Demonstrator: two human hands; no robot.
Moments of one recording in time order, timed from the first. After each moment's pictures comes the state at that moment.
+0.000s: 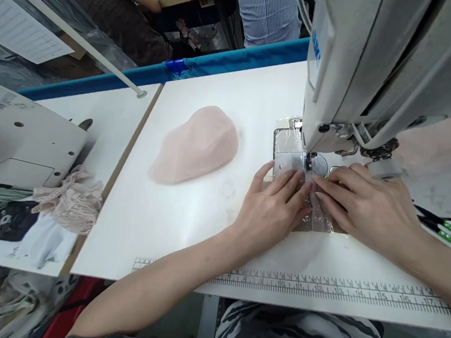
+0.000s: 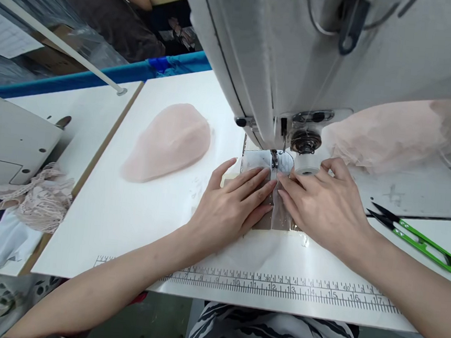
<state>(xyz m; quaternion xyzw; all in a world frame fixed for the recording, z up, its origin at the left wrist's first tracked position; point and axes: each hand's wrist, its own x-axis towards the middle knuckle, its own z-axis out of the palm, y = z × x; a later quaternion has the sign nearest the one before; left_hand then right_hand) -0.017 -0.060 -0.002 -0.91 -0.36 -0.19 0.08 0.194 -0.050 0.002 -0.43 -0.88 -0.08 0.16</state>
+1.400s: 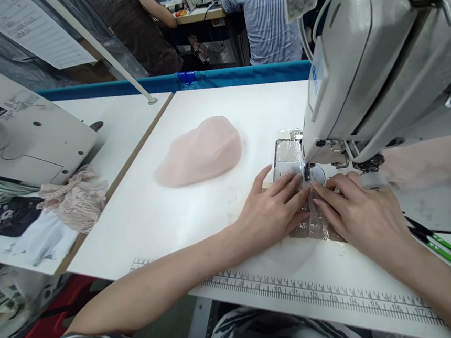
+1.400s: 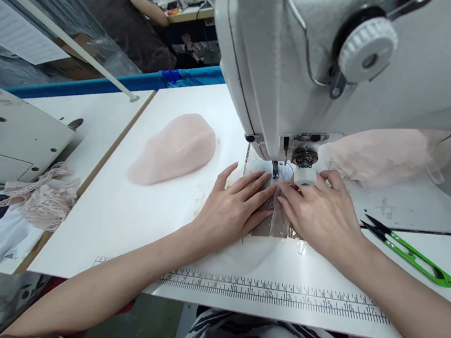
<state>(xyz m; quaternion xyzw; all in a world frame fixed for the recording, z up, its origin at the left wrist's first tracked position) -0.017 -0.055 -0.003 -0.90 -0.38 -0.17 0.09 0.194 -0.050 0.002 -0.43 -0.88 -0.17 0.14</state>
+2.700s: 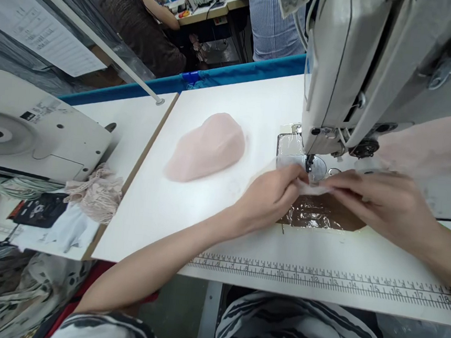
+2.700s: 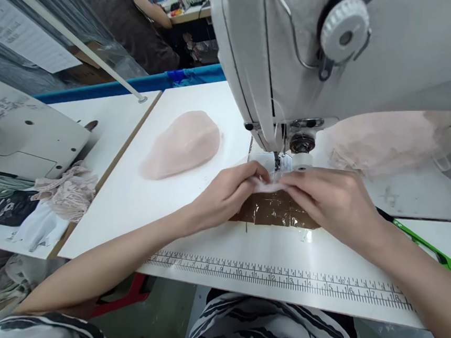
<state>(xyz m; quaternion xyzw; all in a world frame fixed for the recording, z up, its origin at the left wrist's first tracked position) -0.016 -0.043 0.039 -0.83 -0.44 -0.22 -0.28 0.211 -0.045 0.015 -0.32 -0.88 0.04 0.35</state>
